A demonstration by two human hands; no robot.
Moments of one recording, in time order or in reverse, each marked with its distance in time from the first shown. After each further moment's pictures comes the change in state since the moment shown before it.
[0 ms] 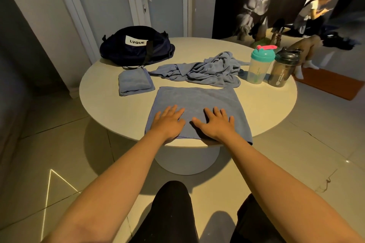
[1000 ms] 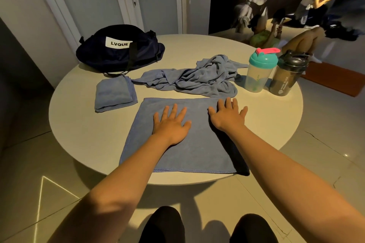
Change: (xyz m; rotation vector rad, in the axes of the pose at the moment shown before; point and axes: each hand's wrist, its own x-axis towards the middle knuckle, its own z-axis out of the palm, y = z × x) left_hand 0.100 0.043 -0.001 0.102 -0.070 -0.064; right_hand 0.127 0.061 -0.042 -0.100 0.089 0.148
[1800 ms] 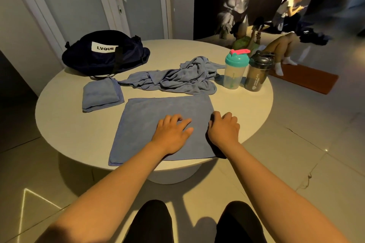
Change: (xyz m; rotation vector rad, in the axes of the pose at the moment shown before) left_hand -0.054 0.046 0.022 -0.005 0.211 0.298; right_hand -0.098 0.038 0.006 0.112 0.229 0.057
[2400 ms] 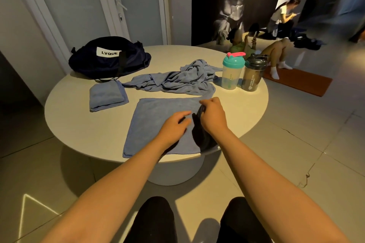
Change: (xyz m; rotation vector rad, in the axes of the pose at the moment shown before) left_hand -0.017 0.011 -0.020 -0.848 0.082 -0.117; right_hand -0.011 -0.043 -0.036 0.380 0.085 -0.158
